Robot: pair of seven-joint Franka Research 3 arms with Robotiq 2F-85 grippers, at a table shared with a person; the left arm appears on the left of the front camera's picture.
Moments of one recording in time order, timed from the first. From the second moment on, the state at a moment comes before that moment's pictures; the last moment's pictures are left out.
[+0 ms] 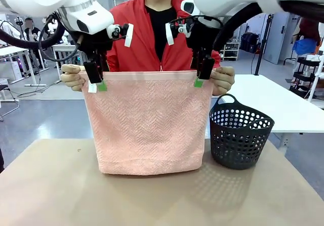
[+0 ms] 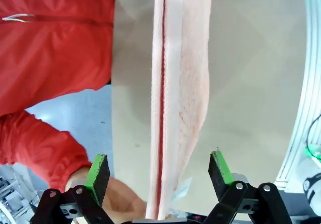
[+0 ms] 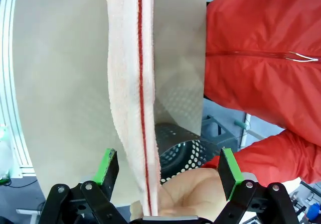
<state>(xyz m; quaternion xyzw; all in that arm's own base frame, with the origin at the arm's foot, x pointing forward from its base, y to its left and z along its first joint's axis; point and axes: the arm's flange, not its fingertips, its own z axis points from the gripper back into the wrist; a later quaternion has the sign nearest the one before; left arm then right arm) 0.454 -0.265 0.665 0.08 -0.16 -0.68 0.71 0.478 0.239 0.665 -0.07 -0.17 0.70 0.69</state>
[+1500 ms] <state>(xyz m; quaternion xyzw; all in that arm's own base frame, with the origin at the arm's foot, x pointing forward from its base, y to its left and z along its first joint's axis) 0.472 -0.259 0.650 0.06 -0.14 -0.68 0.72 0.489 0.247 0.651 -0.05 -0.14 0.70 0.70</state>
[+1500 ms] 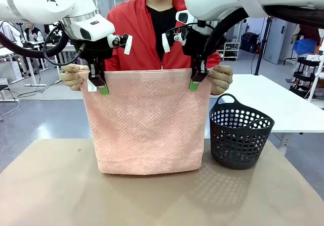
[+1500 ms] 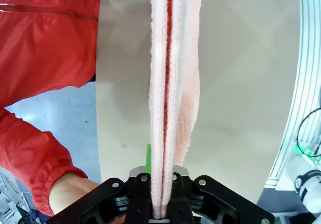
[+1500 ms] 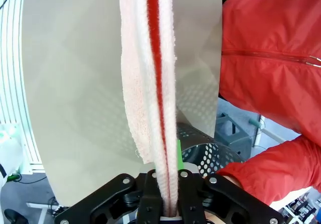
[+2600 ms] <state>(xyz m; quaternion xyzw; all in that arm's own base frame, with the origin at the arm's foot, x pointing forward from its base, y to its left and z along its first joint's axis) 0.471 -0.261 0.650 0.06 -0.14 -0.68 0.72 0.489 0.249 0.651 -0.05 -0.14 0.70 0.70</state>
